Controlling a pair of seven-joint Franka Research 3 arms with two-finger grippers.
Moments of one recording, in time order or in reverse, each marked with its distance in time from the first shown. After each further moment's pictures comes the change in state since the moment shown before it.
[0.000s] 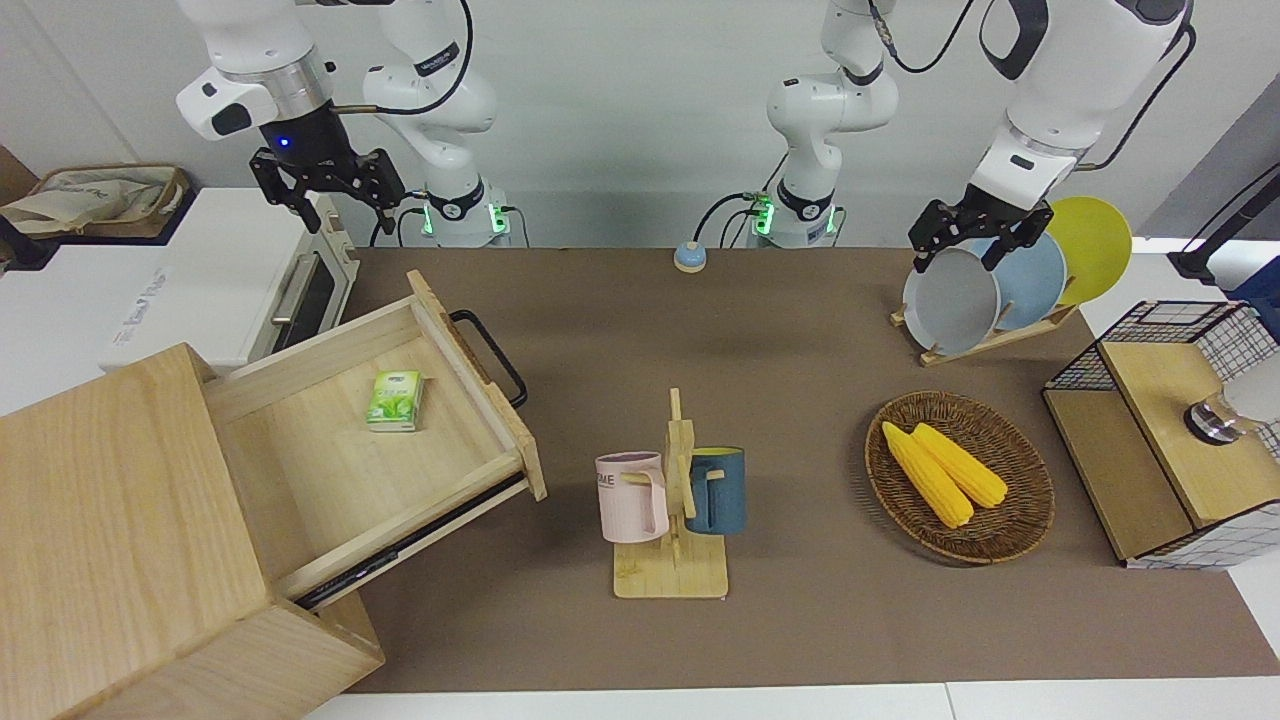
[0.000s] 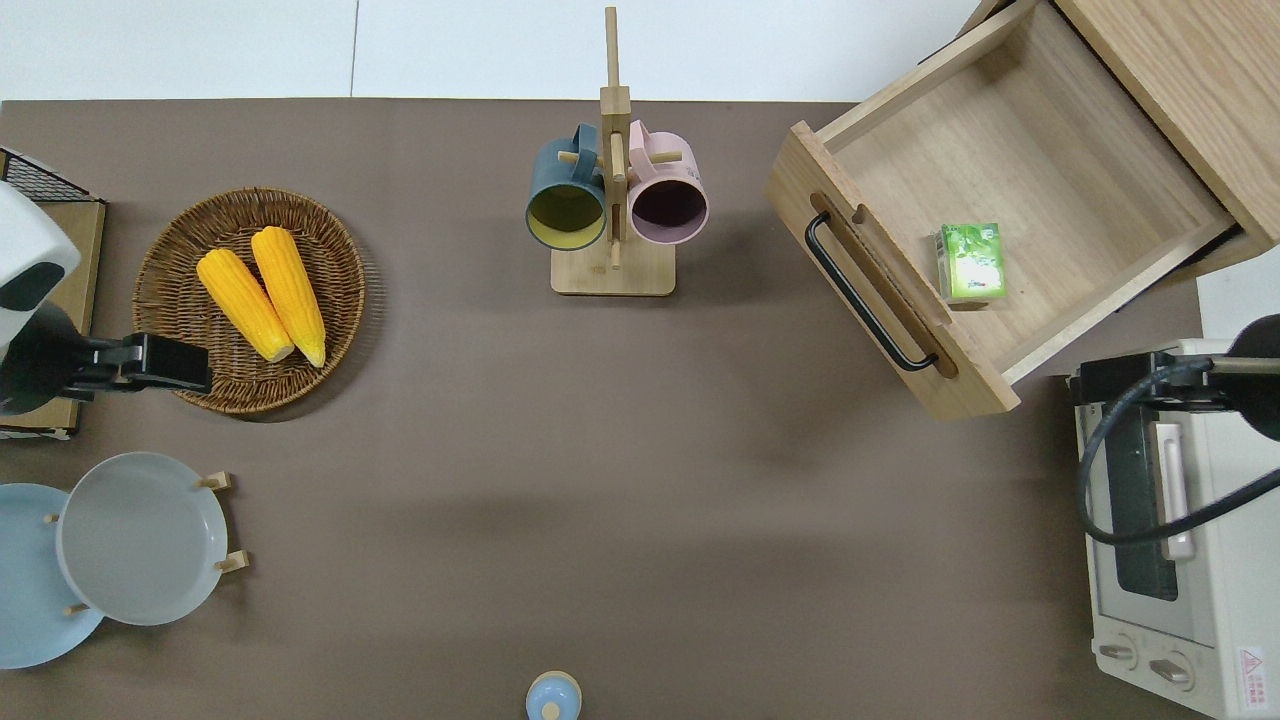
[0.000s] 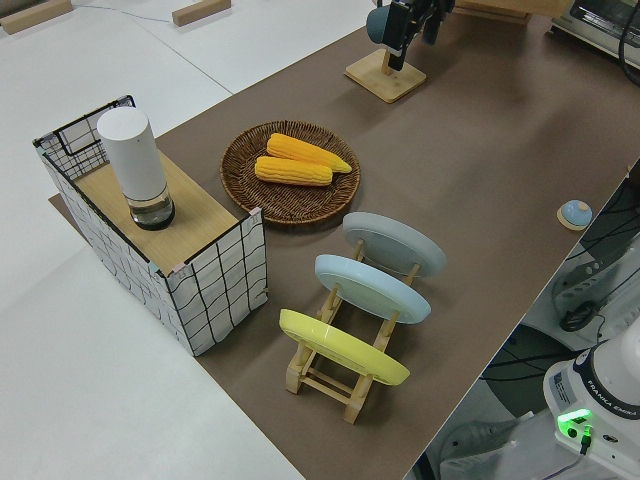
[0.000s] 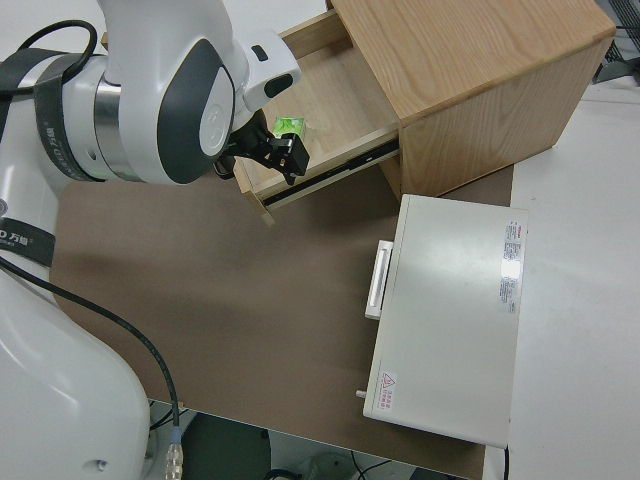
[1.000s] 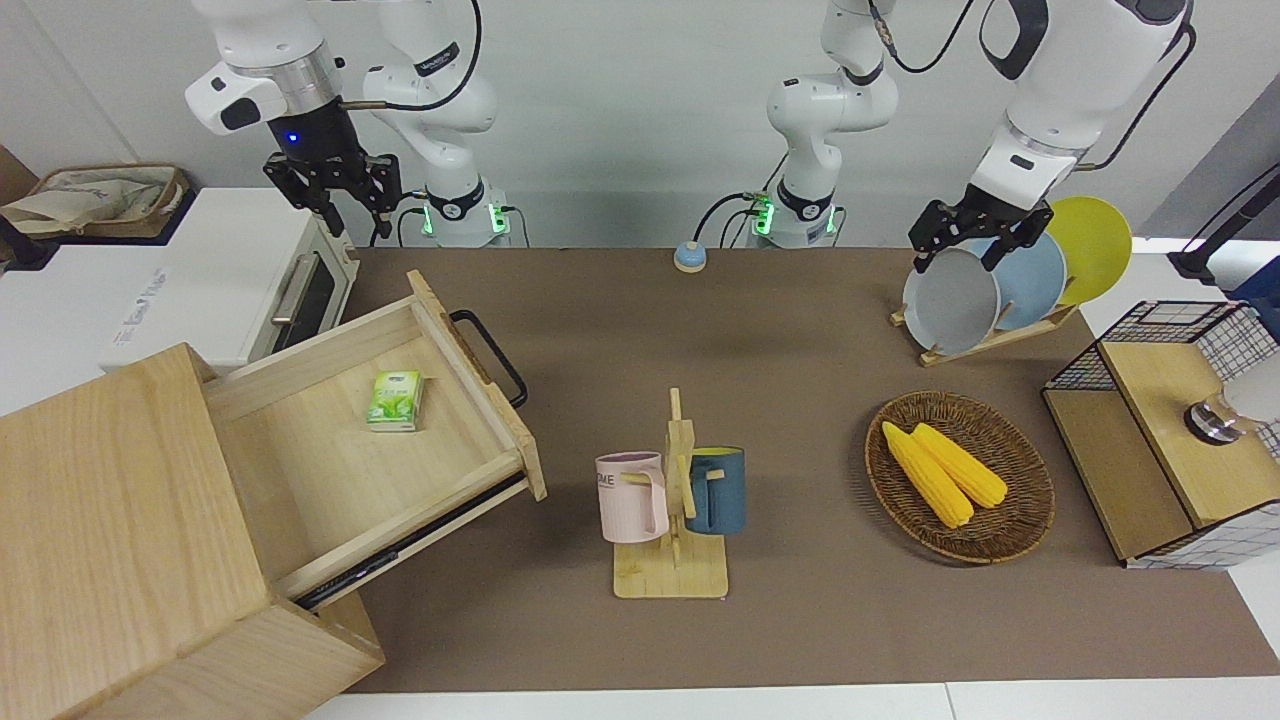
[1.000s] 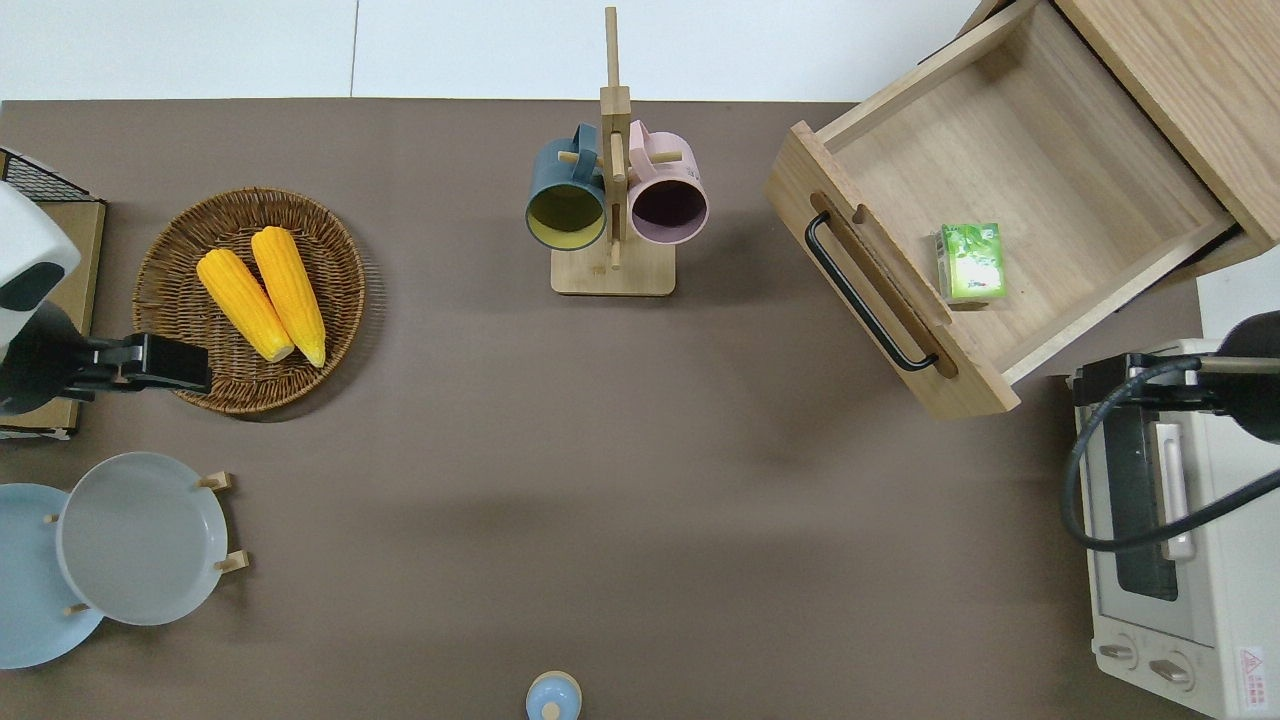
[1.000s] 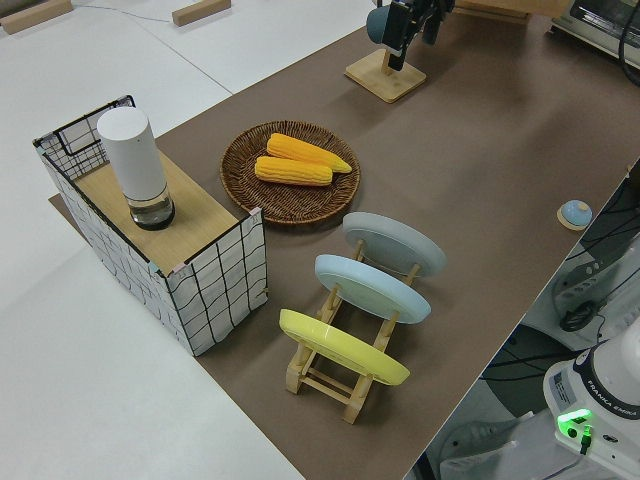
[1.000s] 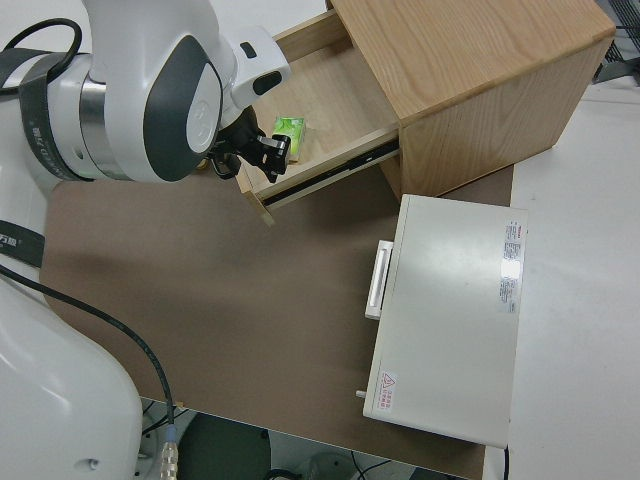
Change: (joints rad) left arm 0.000 0.000 0.000 0.000 0.000 0.000 0.000; right arm 0.000 0.000 0.020 0.010 0.000 0.000 0.036
